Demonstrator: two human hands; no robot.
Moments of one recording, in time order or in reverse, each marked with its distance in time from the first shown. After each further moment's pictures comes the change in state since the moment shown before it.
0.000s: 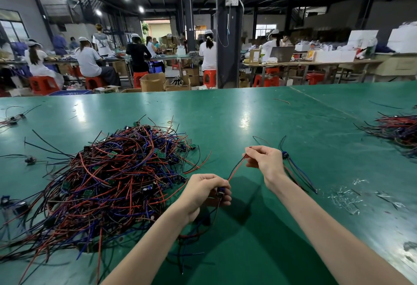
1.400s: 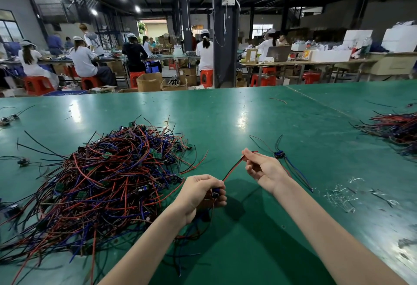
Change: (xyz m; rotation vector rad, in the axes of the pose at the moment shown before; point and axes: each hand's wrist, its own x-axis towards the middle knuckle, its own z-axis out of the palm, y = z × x) left_hand 0.005 -0.006 -0.002 -0.045 0.019 -0.036; right_hand -0.013 -0.007 -0.008 0.360 -0.070 0.376
